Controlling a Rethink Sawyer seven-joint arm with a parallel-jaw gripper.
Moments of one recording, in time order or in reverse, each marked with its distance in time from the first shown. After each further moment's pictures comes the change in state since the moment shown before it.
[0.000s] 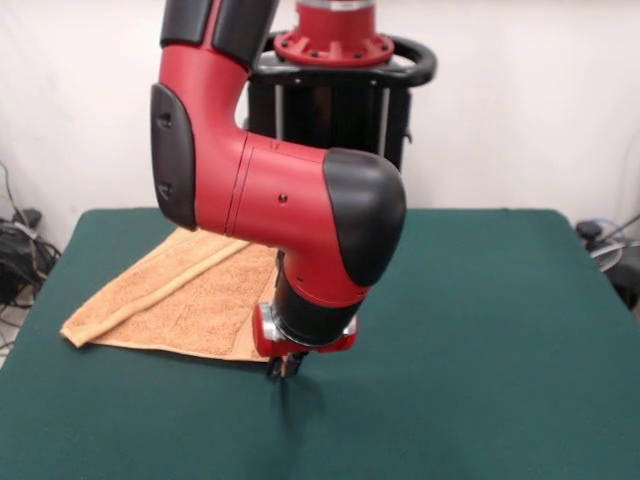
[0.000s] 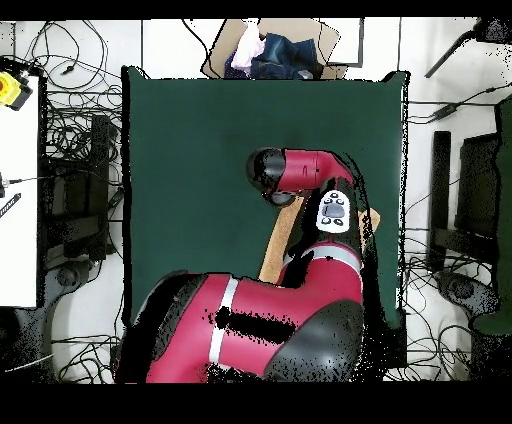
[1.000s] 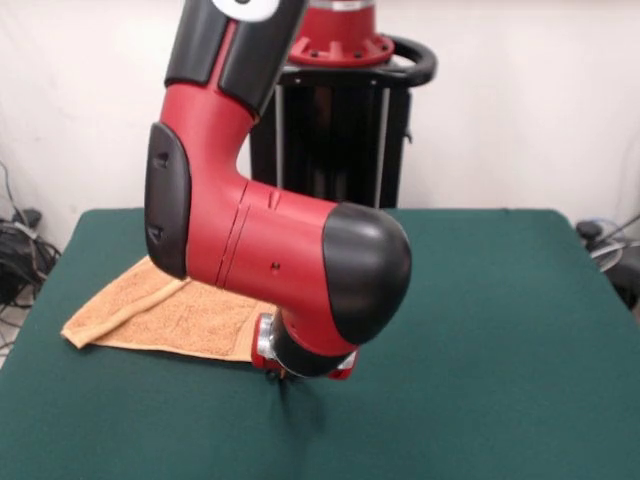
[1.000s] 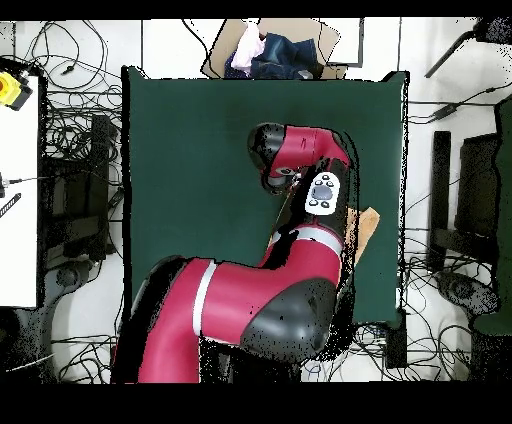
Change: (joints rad) arm 0.053 0.173 -0.129 -0.277 0.147 0.313 0.188
